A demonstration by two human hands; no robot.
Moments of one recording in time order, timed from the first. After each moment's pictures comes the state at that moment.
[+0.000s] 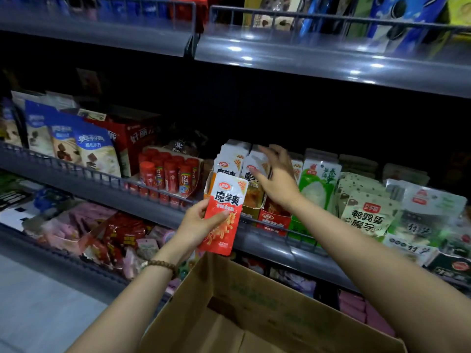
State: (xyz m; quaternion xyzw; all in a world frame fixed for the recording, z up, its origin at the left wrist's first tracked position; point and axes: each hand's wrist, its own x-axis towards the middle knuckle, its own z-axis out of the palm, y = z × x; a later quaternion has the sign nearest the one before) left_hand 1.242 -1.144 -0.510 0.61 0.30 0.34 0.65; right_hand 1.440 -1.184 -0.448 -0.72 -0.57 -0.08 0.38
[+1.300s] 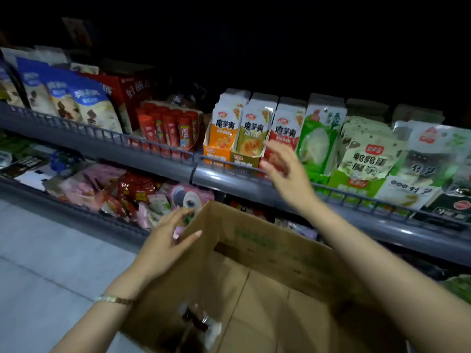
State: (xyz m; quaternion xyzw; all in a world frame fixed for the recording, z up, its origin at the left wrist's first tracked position) left_hand 1.144 -1.197 -0.598 0.84 0.35 0.26 0.34; right_hand 1.408 -1.272 -0.510 -0.66 -0.55 0.09 0.50
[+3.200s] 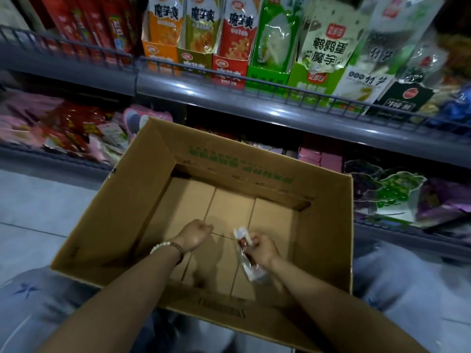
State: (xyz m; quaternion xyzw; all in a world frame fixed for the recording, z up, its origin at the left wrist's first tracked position) left_hand 1.205 -1.319 -0.749 0.72 0.45 -0.11 0.52; right_hand 1.336 -1.469 -0.774 -0.82 -0.18 0.41 0.34
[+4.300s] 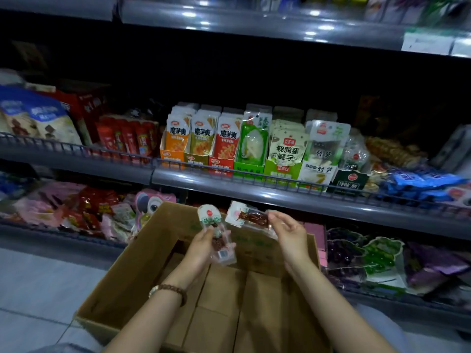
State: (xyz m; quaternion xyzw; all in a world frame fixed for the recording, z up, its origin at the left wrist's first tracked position) left_hand 1.243 -1.333 -0.583 0.47 0.34 0.21 0.78; right_hand 1.392 -1.446 -0.570 -0.64 -0.19 0.21 0.72
